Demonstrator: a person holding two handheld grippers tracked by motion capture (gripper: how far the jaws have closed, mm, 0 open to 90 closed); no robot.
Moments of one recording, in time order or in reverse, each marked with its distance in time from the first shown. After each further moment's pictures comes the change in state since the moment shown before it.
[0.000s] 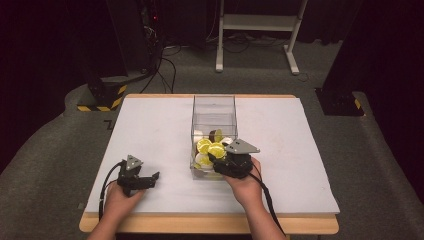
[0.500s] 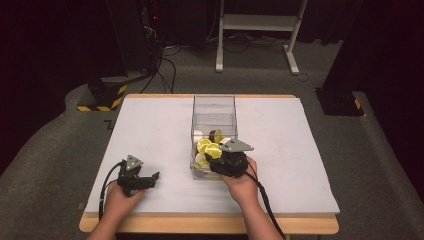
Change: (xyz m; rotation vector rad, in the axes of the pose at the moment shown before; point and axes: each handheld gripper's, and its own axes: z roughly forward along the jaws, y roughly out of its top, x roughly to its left) left arm -0.001 0.000 0.001 -0.006 -0.001 -0.010; right arm 0.003 0.000 0.015 0.042 0.006 0.008
